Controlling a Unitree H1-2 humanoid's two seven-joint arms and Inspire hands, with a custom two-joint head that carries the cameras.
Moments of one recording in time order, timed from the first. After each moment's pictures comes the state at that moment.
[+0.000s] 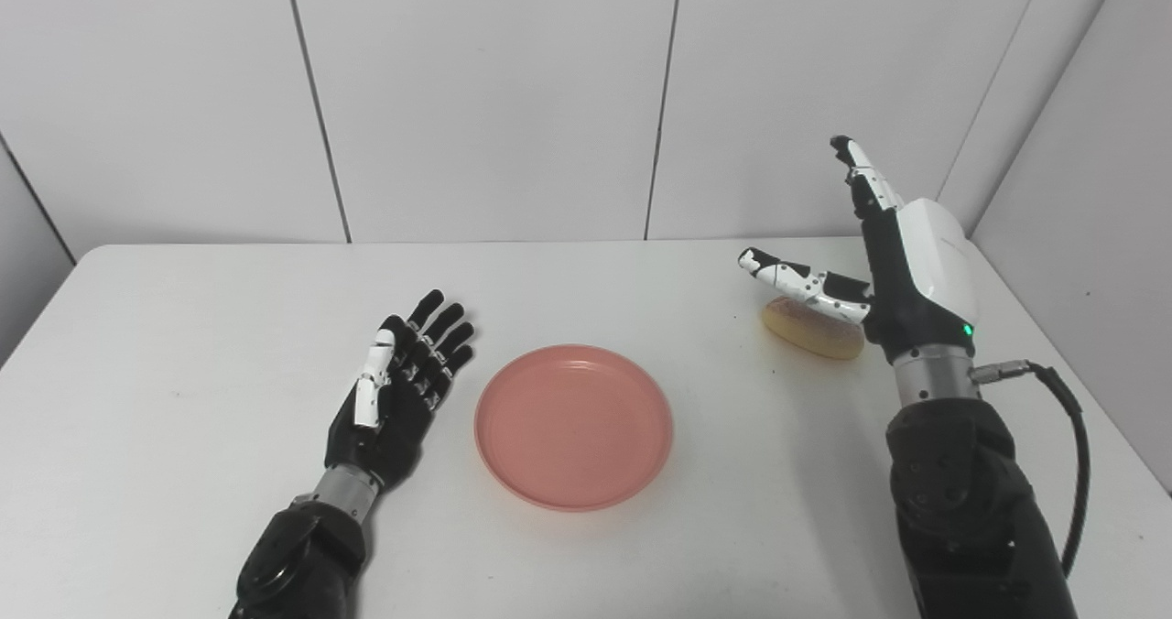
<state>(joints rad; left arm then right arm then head) -0.43 0.07 0.13 0.37 -0.44 0.12 -0.37 -0.43 -0.22 -0.02 -0.31 -0.77 0.38 0.06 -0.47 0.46</state>
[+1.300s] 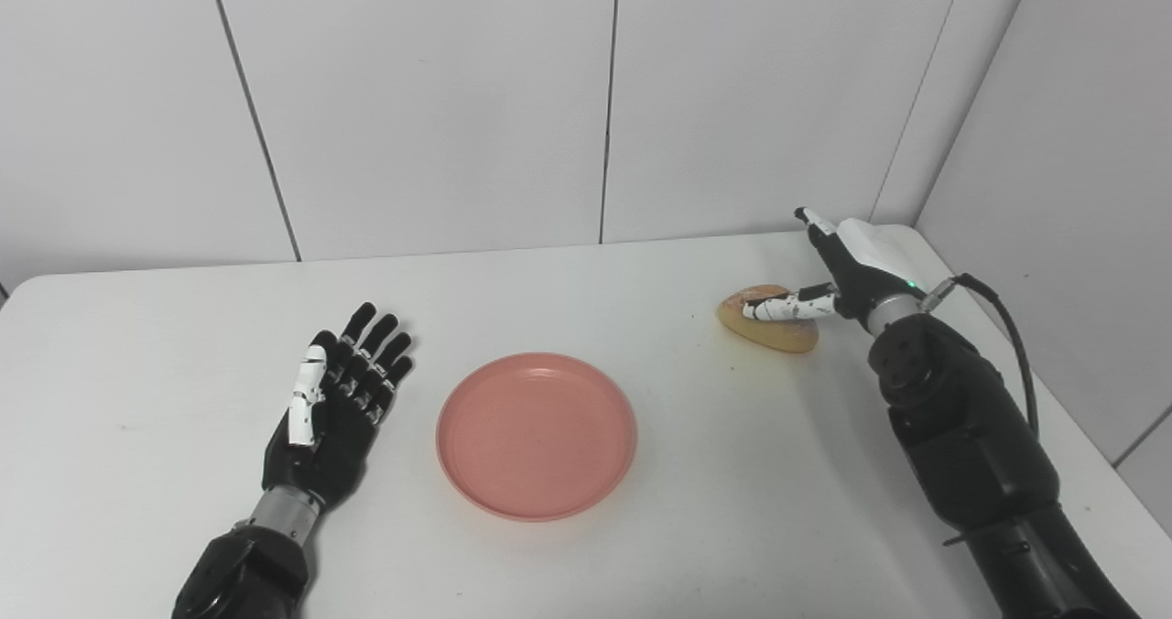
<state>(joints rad) -0.44 0.10 0.14 0.40 -0.49 0.13 -0.39 -0.58 -0.44 0.05 0.17 -0.72 0.47 0.30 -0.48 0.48</state>
